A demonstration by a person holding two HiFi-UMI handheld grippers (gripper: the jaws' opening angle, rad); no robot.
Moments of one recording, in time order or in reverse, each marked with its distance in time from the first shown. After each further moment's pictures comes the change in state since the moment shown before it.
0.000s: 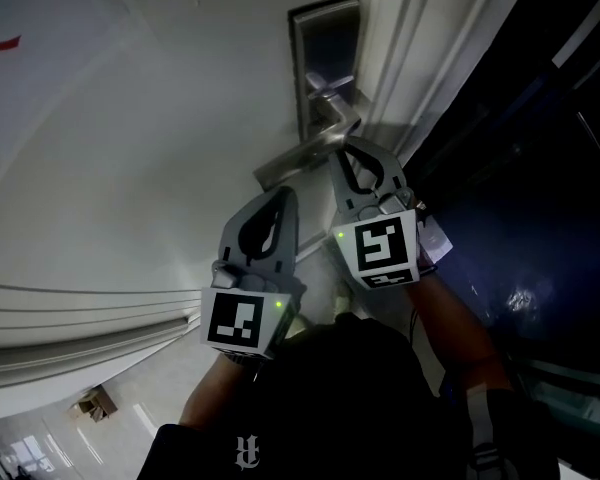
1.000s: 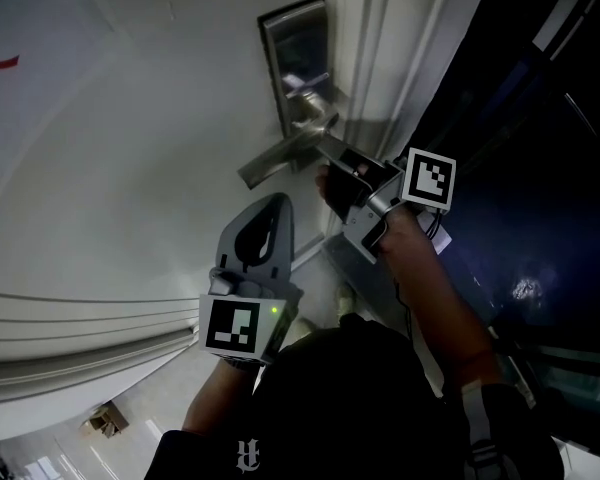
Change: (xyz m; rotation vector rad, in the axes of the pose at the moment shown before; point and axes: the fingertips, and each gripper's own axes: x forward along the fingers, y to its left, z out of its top) left arm -0.008 -0.015 0.003 0.014 -0.007 -0.044; right arm 0.004 -0.011 -0.017 1.584 -0.092 0.515
